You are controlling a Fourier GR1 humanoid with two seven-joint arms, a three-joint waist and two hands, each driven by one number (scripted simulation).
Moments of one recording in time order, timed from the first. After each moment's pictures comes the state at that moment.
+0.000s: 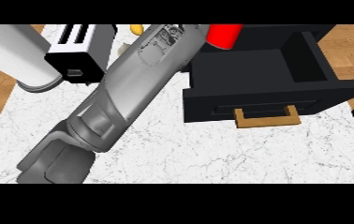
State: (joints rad) left arm -1.45 0.00 -0.30 -0.59 0.29 0.55 0.15; right arm 0.23 -0.03 -0.29 -2.17 -0.12 0.23 0.12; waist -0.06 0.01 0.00
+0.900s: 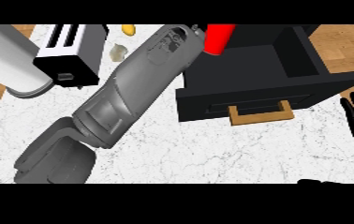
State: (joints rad) left arm -1.48 0.00 -0.49 -0.40 0.45 0.62 0.03; right arm 0.15 -0.03 -0.26 -2.13 -0.08 0.21 0.14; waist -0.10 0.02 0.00
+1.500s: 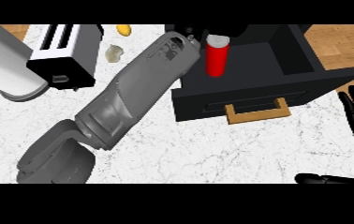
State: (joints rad) left arm -1.44 0.00 -0.60 -0.37 0.49 0.69 -0.02; right arm 0.11 -0.05 -0.26 -2.12 -0.07 0.21 0.15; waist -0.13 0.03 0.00
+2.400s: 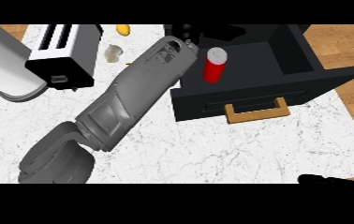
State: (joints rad) left arm -1.42 0.00 -0.62 -0.38 0.60 0.79 -0.08; right arm 0.08 -0.11 -0.24 -2.20 0.05 0.21 0.12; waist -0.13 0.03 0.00
